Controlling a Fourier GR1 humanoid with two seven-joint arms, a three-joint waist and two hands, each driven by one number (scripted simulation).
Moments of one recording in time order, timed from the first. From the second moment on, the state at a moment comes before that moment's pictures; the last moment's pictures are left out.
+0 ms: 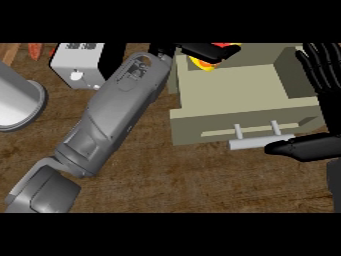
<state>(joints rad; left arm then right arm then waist) -1.33 0.00 -0.18 -0.41 0.27 0.35 -0.25 -0.32 -0.21 -0.13 -1.79 -0.11 0.20 0.06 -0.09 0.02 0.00</state>
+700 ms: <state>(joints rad) -1.28 0.00 -0.35 -0.32 0.36 0.27 -0.25 -0.38 -0.19 -0.07 -1.79 -0.15 0.25 0.07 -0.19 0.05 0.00</state>
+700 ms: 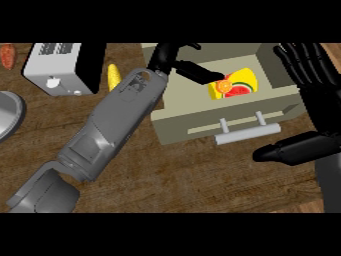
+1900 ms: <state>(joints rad) -1.24 0.00 -0.27 -0.40 0.66 0.30 -0.52 -0.29 -0.39 0.24 -1.73 0.14 0.54 0.11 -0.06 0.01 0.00</state>
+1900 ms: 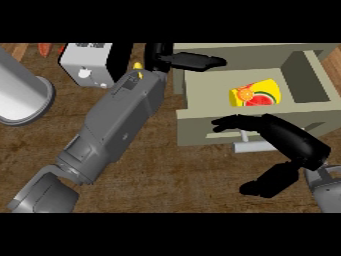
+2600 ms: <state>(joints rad) -1.06 0.06 -0.26 -0.55 0.68 0.21 -0.55 -0.48 -0.30 0.33 -1.01 0.51 0.30 -0.18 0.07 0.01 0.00</state>
